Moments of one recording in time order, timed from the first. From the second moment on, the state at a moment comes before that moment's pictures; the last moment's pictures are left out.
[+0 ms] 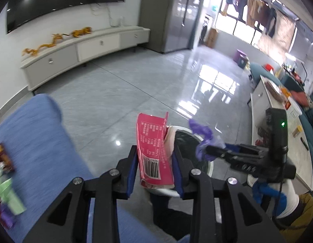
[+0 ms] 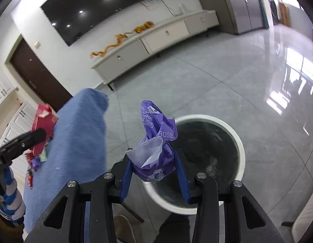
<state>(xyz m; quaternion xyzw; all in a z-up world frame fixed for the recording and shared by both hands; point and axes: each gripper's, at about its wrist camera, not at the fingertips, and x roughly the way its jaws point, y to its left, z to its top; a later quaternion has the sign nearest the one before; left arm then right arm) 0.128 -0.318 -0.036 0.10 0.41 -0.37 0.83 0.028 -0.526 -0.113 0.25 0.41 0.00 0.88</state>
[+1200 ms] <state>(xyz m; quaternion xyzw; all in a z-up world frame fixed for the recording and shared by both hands) 0.054 -0.241 0.041 0.05 0.29 -0.29 0.91 -0.035 -0.472 -0.010 0.21 0.31 -0.02 0.93</state>
